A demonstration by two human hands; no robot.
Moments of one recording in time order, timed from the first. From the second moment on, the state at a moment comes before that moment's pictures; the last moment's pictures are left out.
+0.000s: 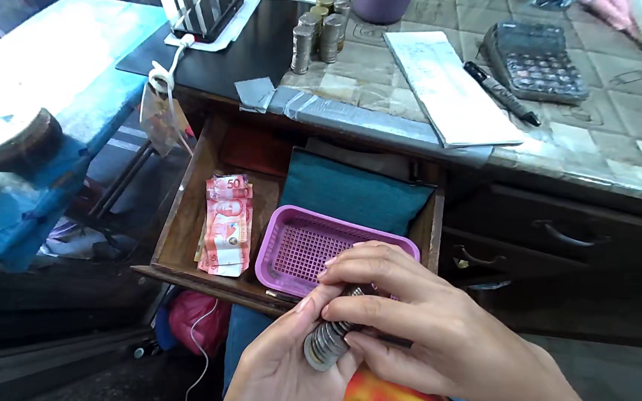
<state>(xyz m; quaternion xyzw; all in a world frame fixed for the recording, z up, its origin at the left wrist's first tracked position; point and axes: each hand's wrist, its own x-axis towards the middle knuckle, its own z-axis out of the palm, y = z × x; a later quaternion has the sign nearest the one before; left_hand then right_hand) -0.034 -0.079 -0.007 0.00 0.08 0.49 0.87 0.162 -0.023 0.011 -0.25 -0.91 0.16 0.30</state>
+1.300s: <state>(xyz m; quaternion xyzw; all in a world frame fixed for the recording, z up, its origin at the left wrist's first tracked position) -0.025 -0.065 0.000 0.05 0.05 0.59 0.81 0.148 -0.055 -0.007 -0.28 -0.87 0.08 0.40</state>
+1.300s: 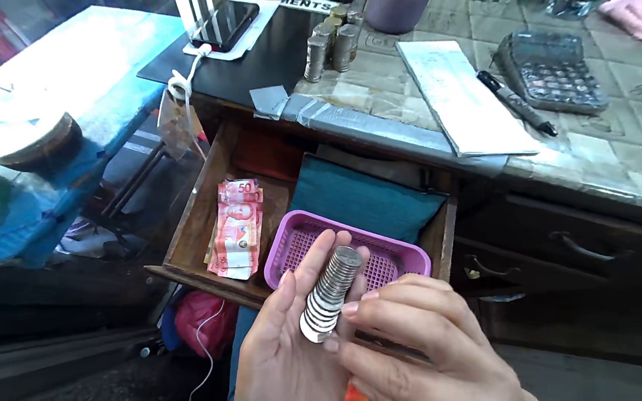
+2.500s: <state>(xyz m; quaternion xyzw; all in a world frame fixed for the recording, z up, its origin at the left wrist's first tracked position) -0.026 -0.070 0.001 0.11 0.08 0.59 0.80 0.150 -0.052 -0.011 -0.30 -0.85 0.10 0.42</state>
